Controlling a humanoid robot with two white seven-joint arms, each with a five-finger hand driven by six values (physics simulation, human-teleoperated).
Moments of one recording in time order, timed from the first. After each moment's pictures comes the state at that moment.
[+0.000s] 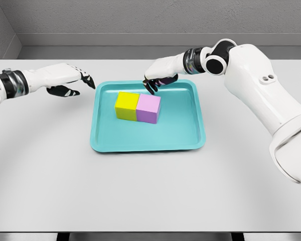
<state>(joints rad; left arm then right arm) -0.73 0.58 -0.45 -1.12 -0.50 -0.61 -0.61 -1.17 -0.16 0.97 -0.68 0.55 -0.61 0.61</state>
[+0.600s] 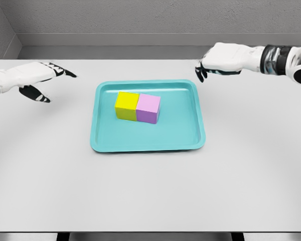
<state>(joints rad) -0.69 0.70 -0.41 -1.12 -0.45 -0.61 -0.61 -0.90 -0.66 0.66 -1.31 0.53 -0.61 0.61</state>
